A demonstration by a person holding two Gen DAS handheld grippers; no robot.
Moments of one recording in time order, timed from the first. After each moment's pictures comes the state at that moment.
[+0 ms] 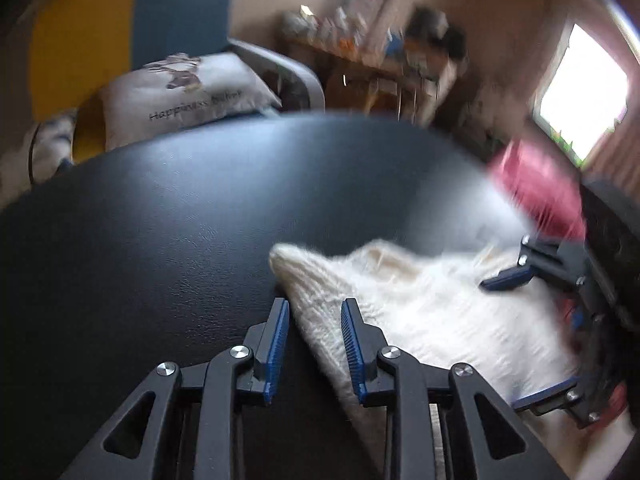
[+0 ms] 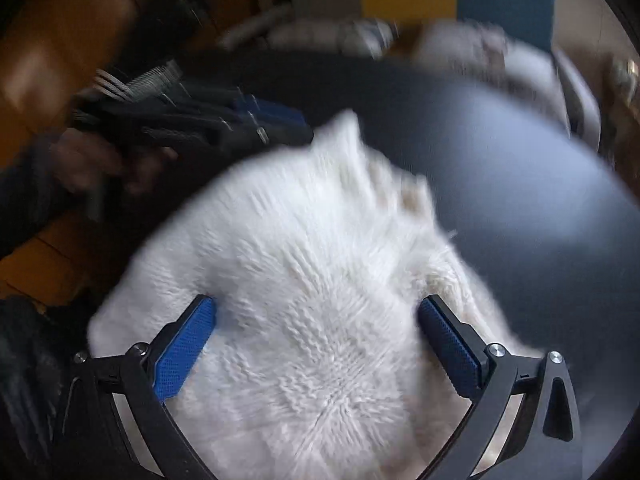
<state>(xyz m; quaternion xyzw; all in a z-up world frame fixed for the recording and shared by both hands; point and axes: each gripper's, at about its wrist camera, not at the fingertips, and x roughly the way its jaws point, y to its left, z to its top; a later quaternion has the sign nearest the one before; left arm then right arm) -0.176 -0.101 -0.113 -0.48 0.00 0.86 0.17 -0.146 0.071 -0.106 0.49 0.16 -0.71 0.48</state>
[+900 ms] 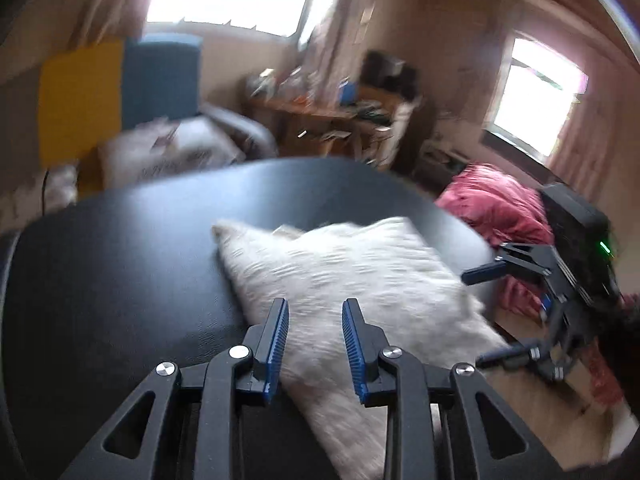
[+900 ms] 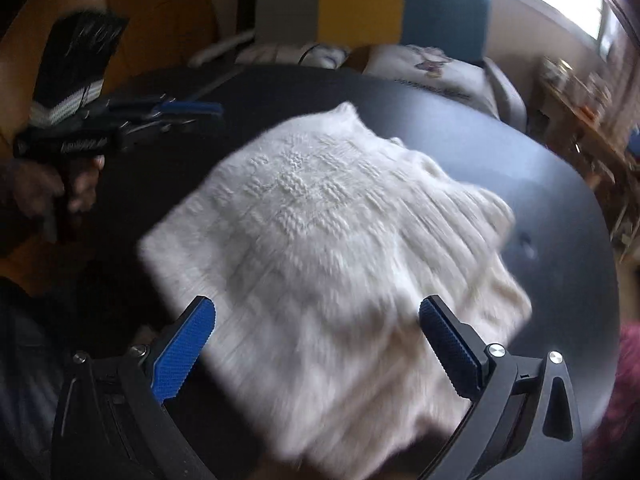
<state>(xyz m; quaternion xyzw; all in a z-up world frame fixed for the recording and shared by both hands) -0.006 -0.068 -0.063 -0.34 -0.03 0.91 0.24 -0.009 0.137 -0.072 0.44 0.17 -0.80 0.38</state>
